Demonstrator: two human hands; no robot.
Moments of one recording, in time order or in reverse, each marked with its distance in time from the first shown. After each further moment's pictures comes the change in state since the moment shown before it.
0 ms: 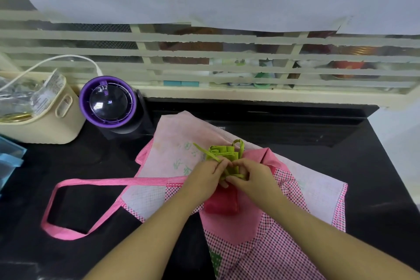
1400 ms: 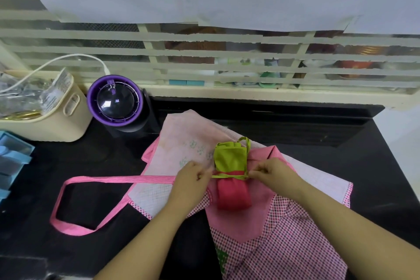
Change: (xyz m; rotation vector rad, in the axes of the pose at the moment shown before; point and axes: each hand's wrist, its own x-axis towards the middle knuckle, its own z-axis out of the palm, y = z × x) left_hand -0.022 -0.041 -0.016 0.235 0.275 -0.081; right_hand 0.013 0.015 -0.035 -0.083 -0.285 0.134
